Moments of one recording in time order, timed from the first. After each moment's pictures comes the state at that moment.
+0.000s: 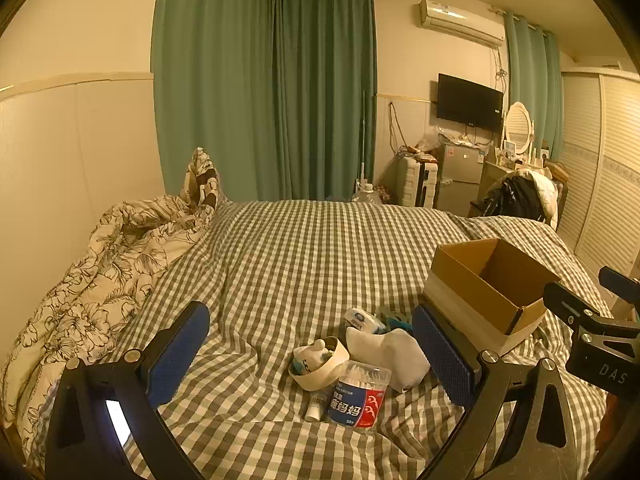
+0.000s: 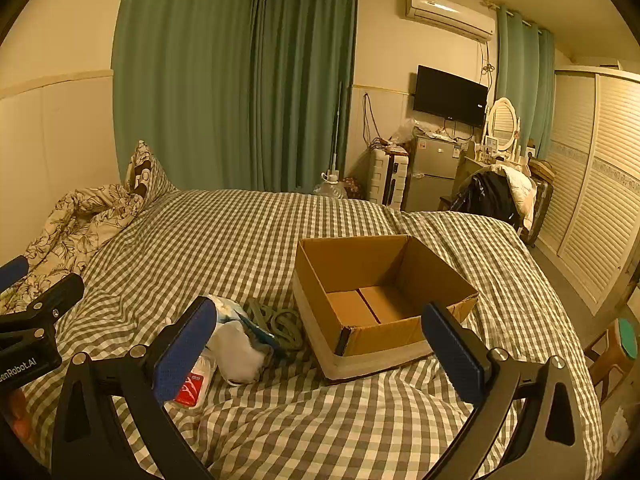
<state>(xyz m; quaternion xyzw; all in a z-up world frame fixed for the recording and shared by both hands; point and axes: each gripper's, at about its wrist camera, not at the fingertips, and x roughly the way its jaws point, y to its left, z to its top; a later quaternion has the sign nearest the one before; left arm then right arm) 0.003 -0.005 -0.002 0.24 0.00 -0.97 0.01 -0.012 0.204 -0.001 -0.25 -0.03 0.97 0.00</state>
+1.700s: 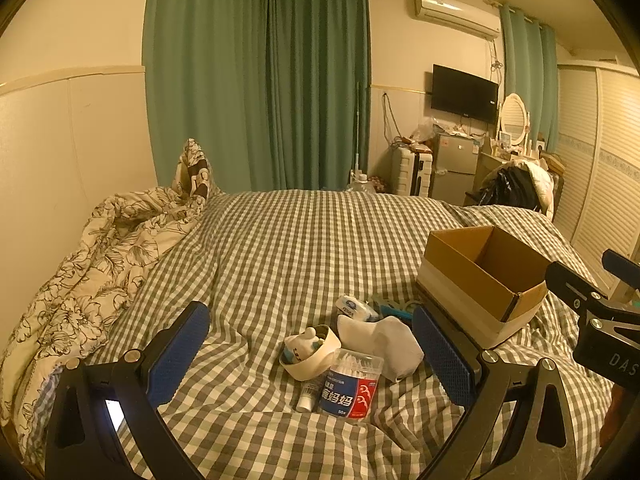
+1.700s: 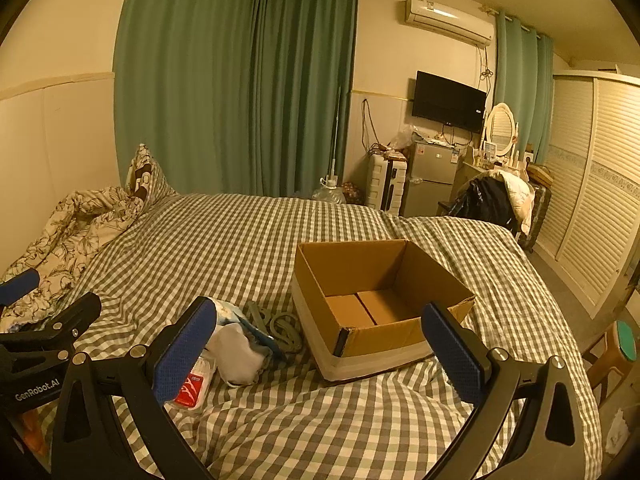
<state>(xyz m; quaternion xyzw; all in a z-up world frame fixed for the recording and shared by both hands) 0.002 0.005 -0.017 0.26 0.00 -0.97 0.01 -0.006 0.201 0.000 -0.24 -0.04 0.97 0.01</state>
